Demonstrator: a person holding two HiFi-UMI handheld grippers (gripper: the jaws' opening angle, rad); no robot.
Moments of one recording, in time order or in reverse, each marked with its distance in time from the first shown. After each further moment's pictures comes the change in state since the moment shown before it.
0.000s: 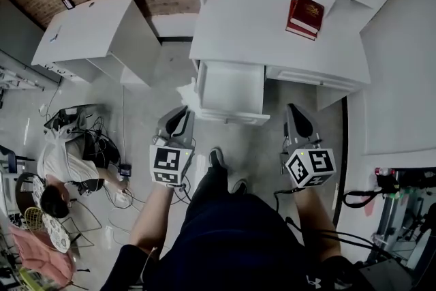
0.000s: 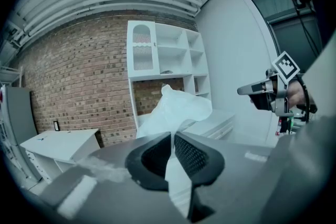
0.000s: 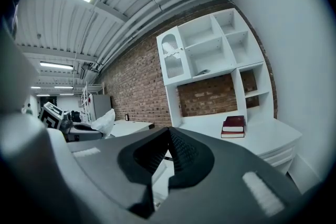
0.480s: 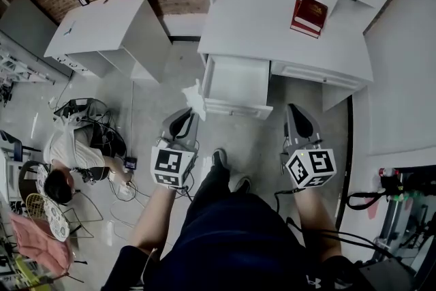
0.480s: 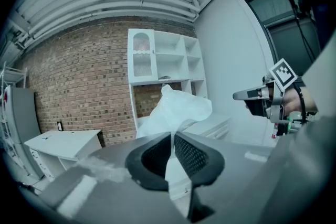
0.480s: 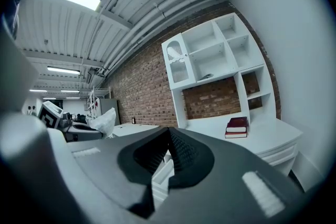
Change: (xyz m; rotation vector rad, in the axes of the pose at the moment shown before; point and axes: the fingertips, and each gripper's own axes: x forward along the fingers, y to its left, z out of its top) left arm -0.061 -0.041 0.011 -0.007 -0.028 0.016; right arm -0.052 0.020 0.002 0.007 -0.042 0.059
